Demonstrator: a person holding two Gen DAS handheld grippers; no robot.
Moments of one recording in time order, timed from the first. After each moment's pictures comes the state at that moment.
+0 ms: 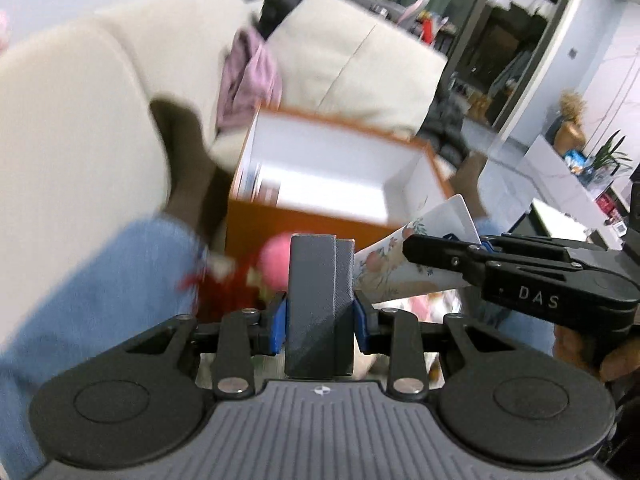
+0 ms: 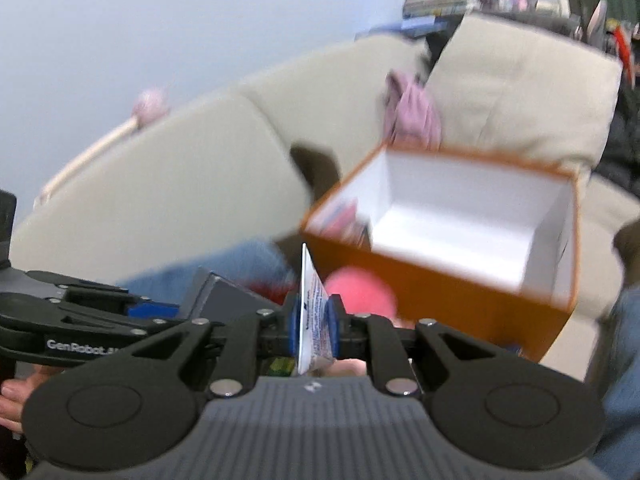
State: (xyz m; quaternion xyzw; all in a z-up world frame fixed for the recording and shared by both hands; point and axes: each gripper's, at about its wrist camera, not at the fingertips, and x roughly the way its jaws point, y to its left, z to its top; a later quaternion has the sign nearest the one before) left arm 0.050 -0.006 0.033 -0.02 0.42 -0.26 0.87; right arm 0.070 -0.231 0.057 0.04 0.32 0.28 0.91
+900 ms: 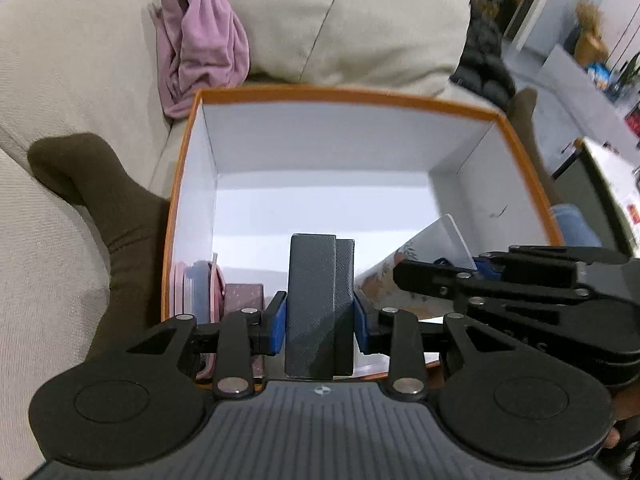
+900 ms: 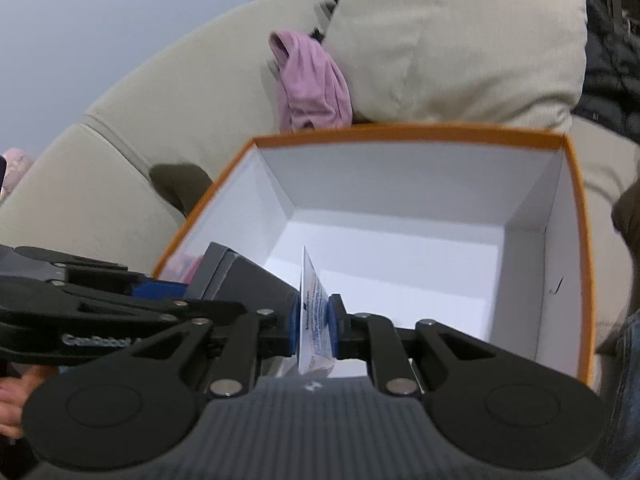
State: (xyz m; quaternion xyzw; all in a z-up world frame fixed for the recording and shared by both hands) left arm 0.227 -0.117 -0.040 0.10 0.52 -0.26 0.80; right arm 0.247 -0.258 -0.023 0.11 0.43 0.21 0.87
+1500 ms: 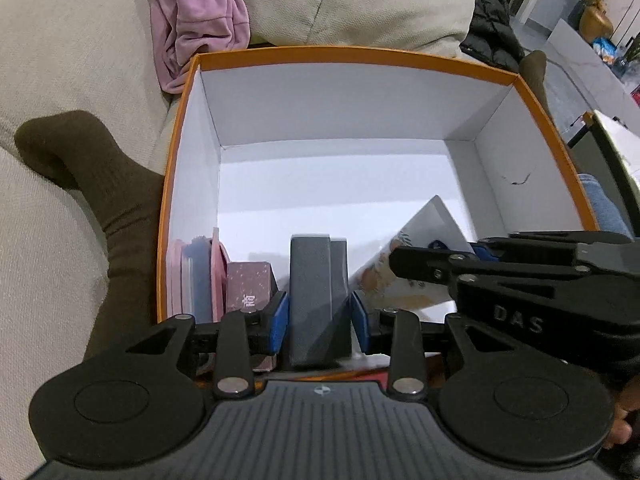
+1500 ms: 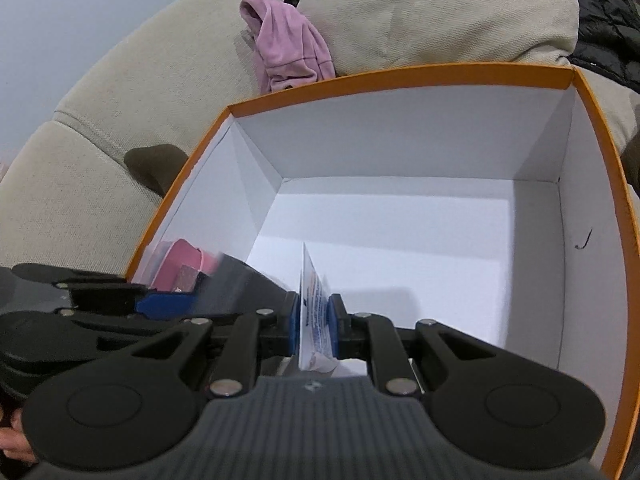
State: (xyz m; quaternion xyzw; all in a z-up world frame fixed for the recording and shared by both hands) left arm 0.229 -0.114 -0.058 0.12 0.54 -0.26 0.79; right arm 0.261 -0.248 -0.043 0.14 0.46 0.18 0.86
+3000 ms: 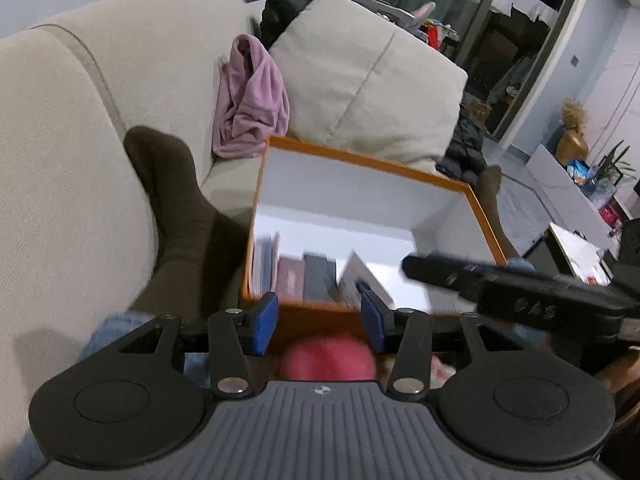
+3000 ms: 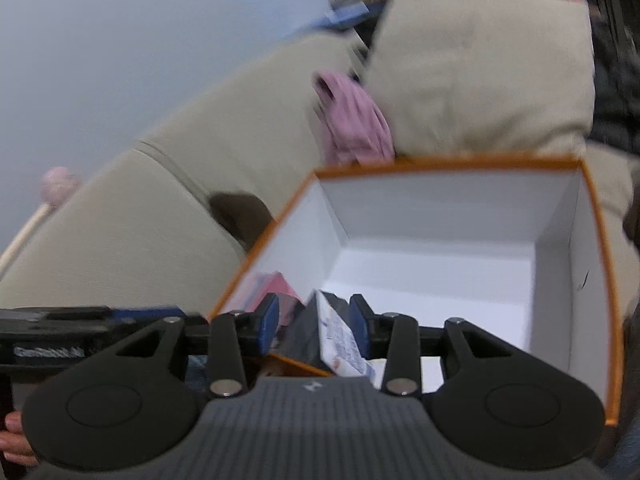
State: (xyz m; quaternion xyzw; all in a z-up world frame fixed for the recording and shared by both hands) left arm 0.155 -0.015 0.002 -0.02 0.42 -0.27 0.86; right arm 0.173 -0.245 0.003 0.12 0.32 0.24 0.91
